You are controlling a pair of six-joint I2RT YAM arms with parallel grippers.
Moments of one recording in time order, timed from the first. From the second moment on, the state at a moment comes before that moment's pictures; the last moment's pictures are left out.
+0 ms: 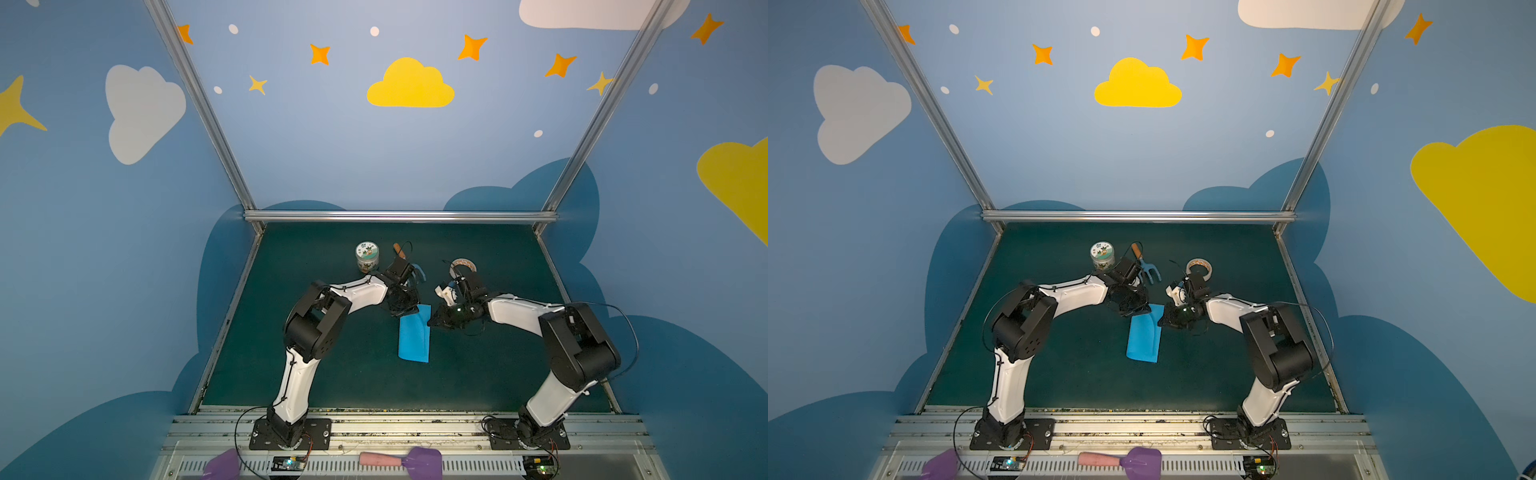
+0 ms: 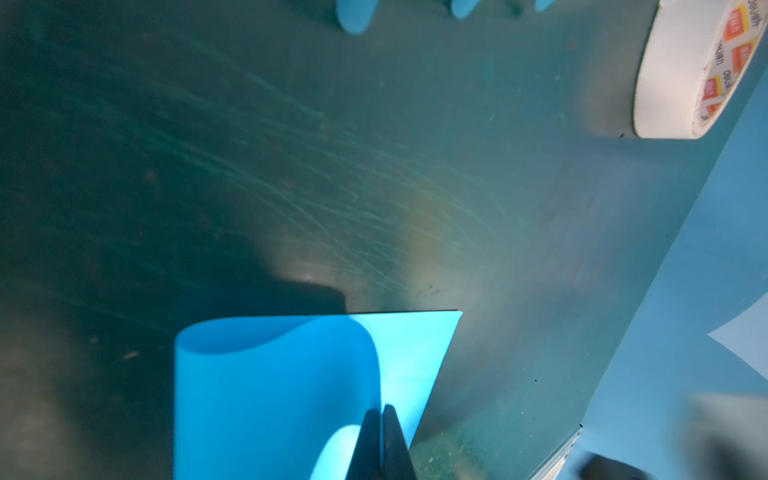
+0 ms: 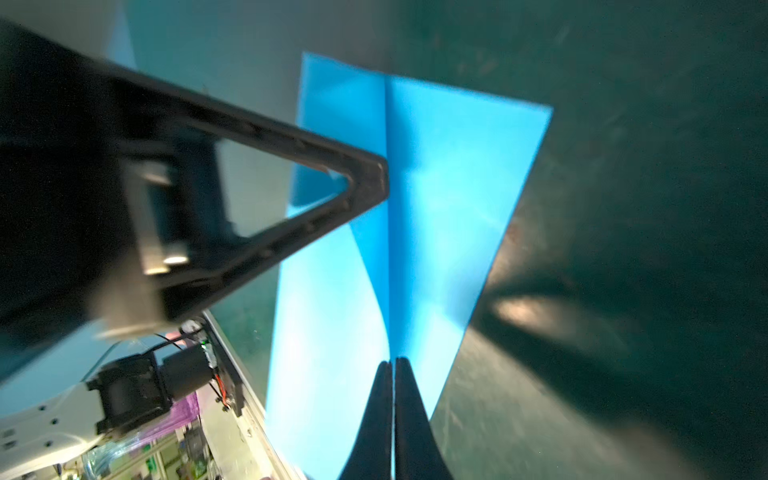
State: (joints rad) left arm -0.63 2.10 1.43 -0.40 0.38 -0.95; right arm 0.43 1.68 0.89 -0.29 -0.64 0.46
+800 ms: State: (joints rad) left arm -0.65 2.10 1.43 -0.39 0.36 -0.97; right arm 0.48 1.74 0.88 -0.24 -0.66 0.50
